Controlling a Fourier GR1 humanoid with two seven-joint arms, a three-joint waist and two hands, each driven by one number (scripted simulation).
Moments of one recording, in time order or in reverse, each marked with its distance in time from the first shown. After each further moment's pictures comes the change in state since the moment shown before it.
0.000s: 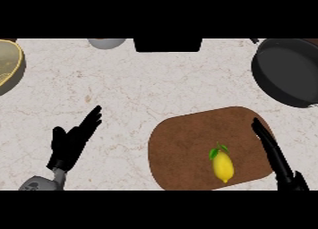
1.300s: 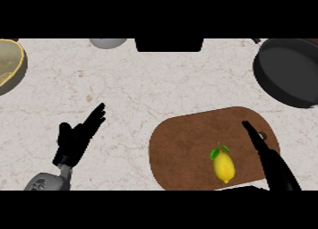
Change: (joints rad) left arm -0.013 -0.095 0.087 0.019 -0.103 -0.062 0.034; right arm -0.022 0.023 -0.187 0.325 -0.195 0.296 -0.021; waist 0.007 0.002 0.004
